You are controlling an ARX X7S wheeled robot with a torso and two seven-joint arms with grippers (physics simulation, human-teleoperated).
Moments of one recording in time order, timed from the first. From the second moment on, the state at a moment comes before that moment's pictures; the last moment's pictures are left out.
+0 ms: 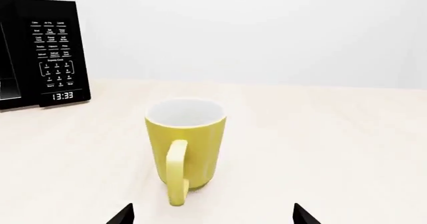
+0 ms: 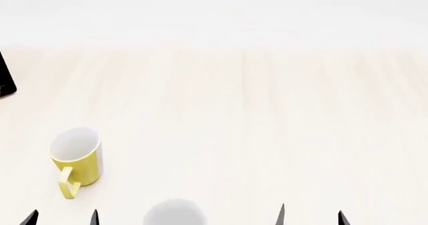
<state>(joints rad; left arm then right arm) 0.00 -0.11 0.08 0.01 -0.14 0.00 -0.10 0.01 0.13 0.00 -0.06 0.21 0.02 0.07</state>
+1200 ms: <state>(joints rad) -0.01 -0.15 0.14 -0.01 -0.18 0.00 -0.14 0.02 0.15 -0.06 -0.05 0.13 0.04 0.21</state>
